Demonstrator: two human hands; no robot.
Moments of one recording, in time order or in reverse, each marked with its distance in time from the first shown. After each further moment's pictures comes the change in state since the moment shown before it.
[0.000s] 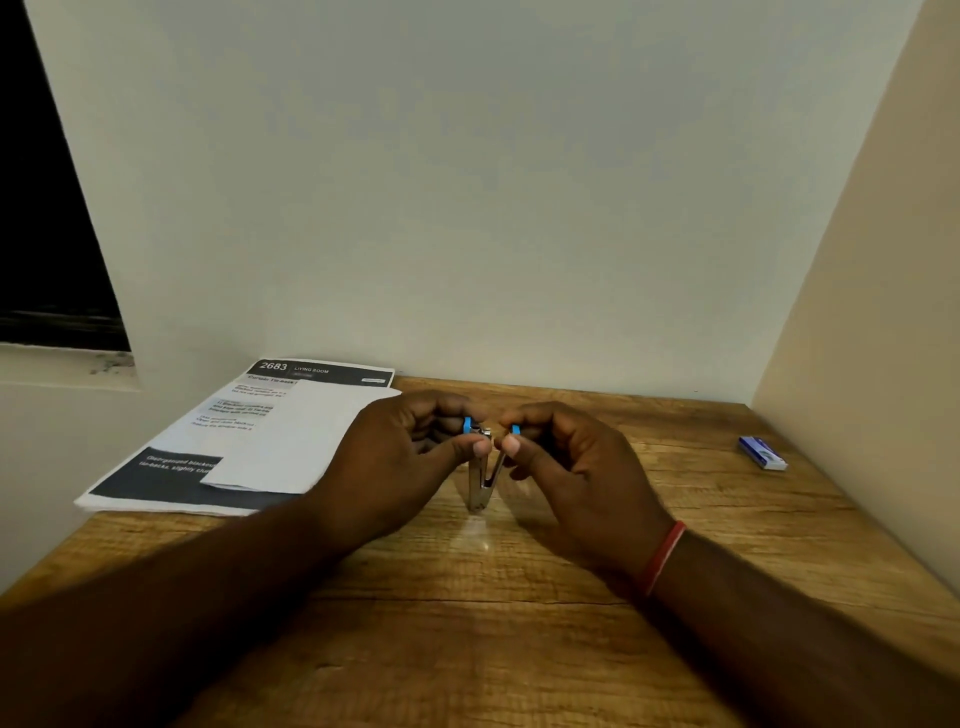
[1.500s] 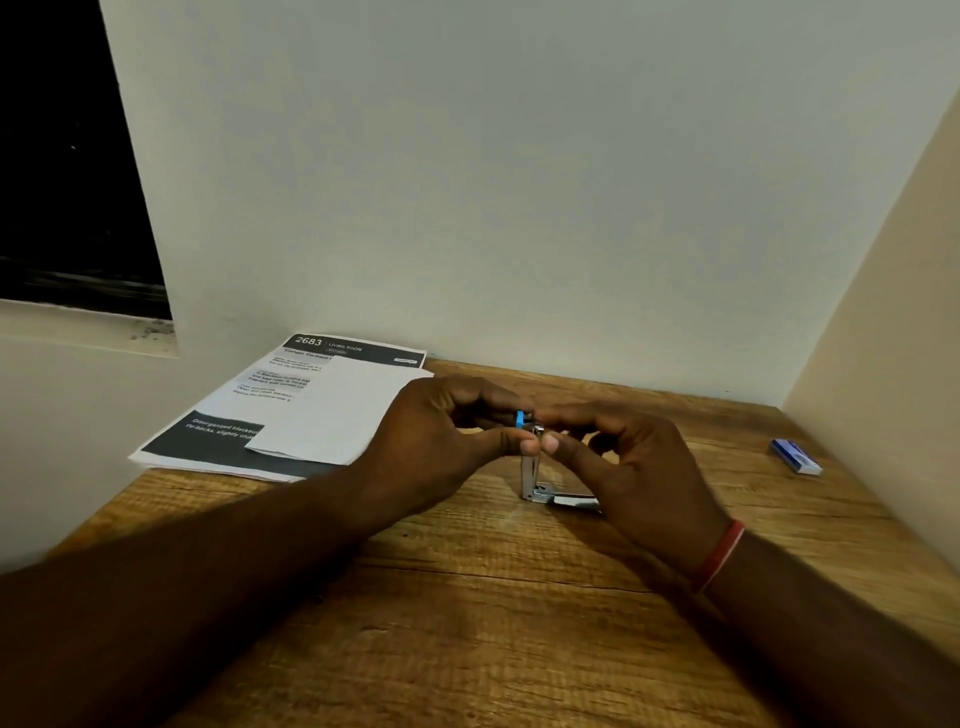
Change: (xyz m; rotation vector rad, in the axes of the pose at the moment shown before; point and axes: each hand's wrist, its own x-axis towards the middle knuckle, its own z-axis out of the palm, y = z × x) left_hand -0.005 0.007 -0.003 -0.058 -0.042 0.076; right_hand -0.001 -0.004 -0.010 -0.264 -0.034 -0.047
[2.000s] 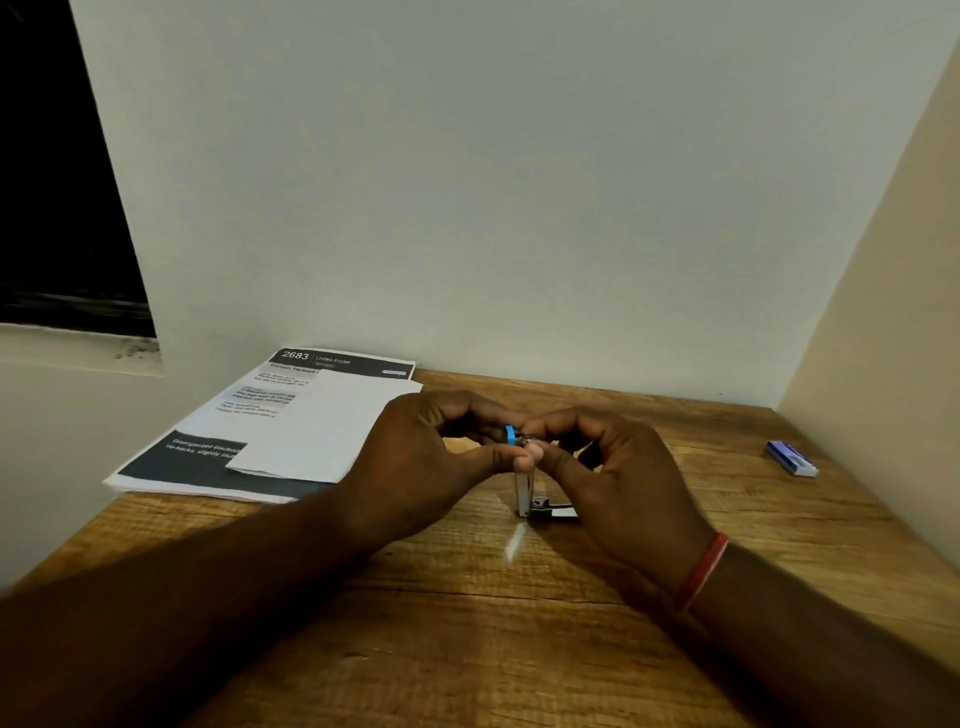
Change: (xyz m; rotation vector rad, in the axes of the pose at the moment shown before) left_hand -0.003 0.005 0.004 0.034 0.022 0.065; right_hand -0.003 -0.010 0.007 -0.004 0.052 0.064
